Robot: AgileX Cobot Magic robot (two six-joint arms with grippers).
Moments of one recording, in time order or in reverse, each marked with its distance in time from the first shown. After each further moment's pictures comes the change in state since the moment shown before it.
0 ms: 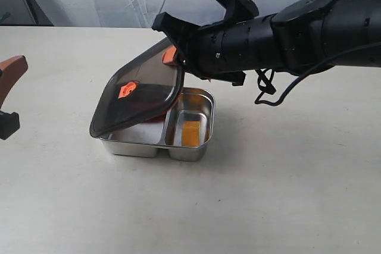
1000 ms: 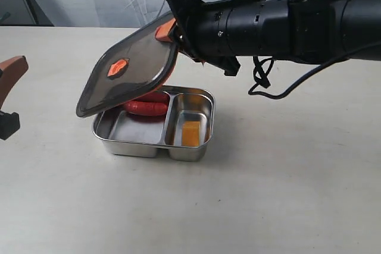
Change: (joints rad) left arm 0.000 0.000 0.000 0.000 0.002 0.000; right arm 0.000 -0.064 0.002 0.322 0.031 -0.154
